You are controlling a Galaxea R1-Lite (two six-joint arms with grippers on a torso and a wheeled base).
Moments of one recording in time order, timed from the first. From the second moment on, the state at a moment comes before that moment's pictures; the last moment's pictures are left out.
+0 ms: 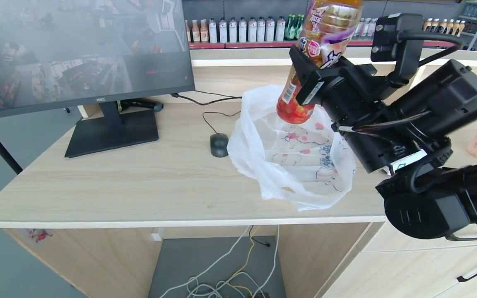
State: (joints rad) left arm 0.00 0.00 0.00 0.00 0.00 0.00; right arm 0.64 1.87 -1.08 -1.42 -0.15 -0.16
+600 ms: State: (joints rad) left arm 0.00 0.00 0.00 0.00 0.00 0.00; right arm 0.61 2.01 -1.23 -1.42 -0.14 -0.16
